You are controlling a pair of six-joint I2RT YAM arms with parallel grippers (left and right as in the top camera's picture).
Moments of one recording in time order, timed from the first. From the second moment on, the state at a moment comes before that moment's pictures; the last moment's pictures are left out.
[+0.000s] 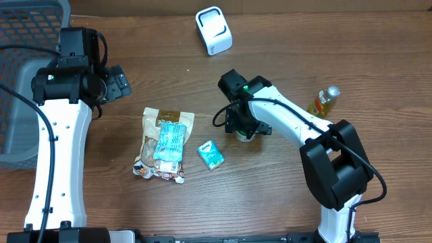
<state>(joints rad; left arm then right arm) 0.04 1.54 1.59 -1.17 -0.23 -0.36 0.58 2.03 1.48 -1.02 0.10 0.67</state>
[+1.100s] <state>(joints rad) 0.04 1.54 1.59 -1.17 -0.23 -0.36 0.55 2.02 1.48 -1.08 0.08 0.67</state>
